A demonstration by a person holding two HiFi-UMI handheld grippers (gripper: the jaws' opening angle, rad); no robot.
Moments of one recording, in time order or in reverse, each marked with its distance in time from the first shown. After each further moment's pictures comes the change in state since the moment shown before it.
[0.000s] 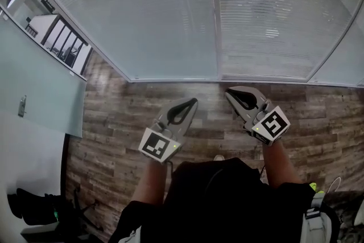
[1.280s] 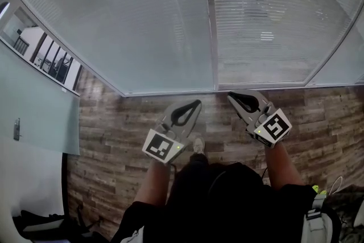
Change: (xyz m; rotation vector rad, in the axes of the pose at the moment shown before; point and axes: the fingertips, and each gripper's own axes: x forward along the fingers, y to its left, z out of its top) left arm 0.076 0.067 -0.018 -0.029 -0.026 -0.083; right arm 0.045 -0.080 -0.017 -0.029 0.029 -0.064
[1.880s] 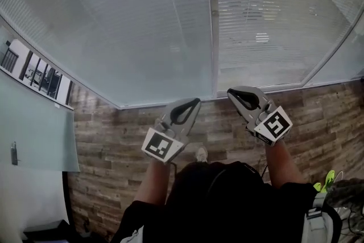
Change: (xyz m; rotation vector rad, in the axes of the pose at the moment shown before) left arm 0.041 0.105 -0.009 -0.019 -0.022 -0.069; right arm 0.086 -0.067 0.001 -0.033 0.023 -0.076
